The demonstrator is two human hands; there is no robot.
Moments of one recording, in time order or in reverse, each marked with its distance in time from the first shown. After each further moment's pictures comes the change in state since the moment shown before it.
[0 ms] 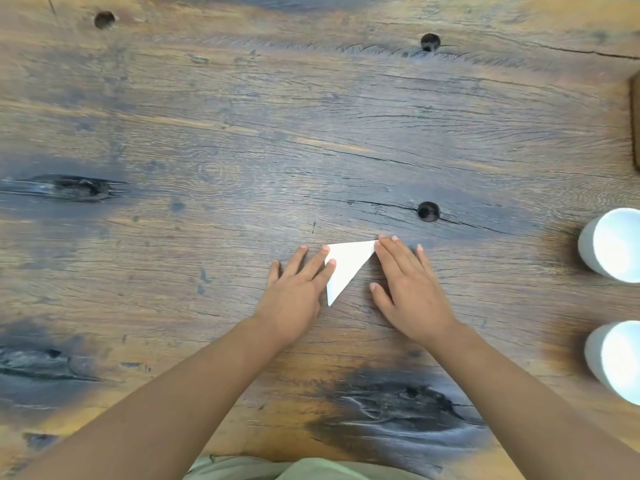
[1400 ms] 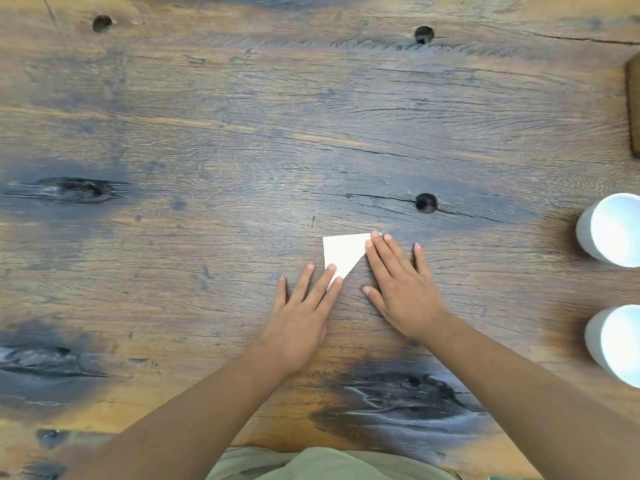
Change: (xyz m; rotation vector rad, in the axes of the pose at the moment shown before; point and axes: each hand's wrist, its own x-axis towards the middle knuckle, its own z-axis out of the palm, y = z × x) left_hand -0.034 0.018 0.032 0.086 -0.017 0.057; right_hand -0.005 0.006 0.025 -0.204 -0.096 -0.029
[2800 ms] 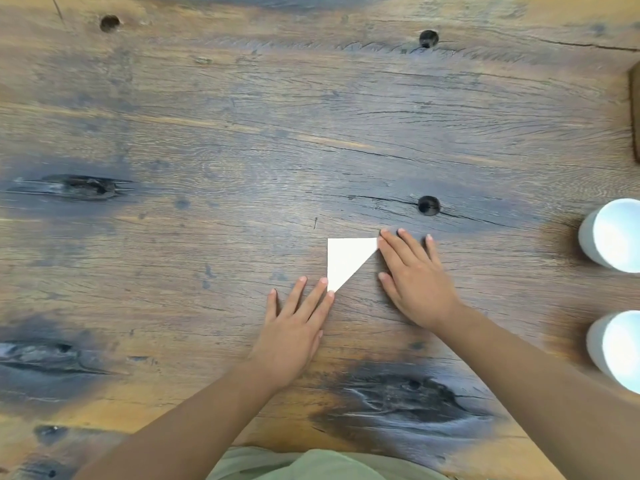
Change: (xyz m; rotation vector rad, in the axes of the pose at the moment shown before) left_hand -0.023 -0.006 0.010 -0.017 -0.016 -0.018; right_hand 0.006 0.015 -0.022 0.051 0.063 -0.007
